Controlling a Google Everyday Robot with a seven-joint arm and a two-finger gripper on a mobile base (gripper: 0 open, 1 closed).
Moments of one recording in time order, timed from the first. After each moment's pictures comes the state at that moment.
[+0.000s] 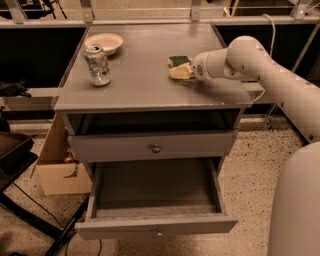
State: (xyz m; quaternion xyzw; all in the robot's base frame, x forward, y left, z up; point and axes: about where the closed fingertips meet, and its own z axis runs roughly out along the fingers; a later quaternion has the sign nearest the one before) arm 0.815 -0.082 0.821 -0.32 0.80 0.20 0.48
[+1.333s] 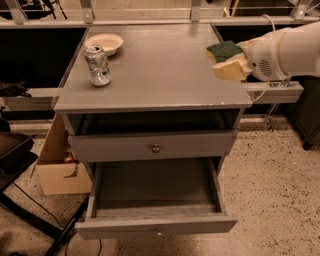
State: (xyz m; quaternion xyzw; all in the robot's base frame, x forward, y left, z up) arm 0.605 -0.161 0.960 -0.39 0.78 0.08 0.49
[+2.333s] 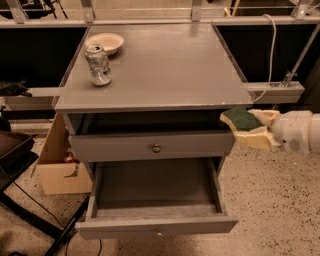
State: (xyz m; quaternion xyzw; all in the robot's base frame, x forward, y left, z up) arm 0.528 -0.225 0.815 -0.41 0.76 0.20 0.46
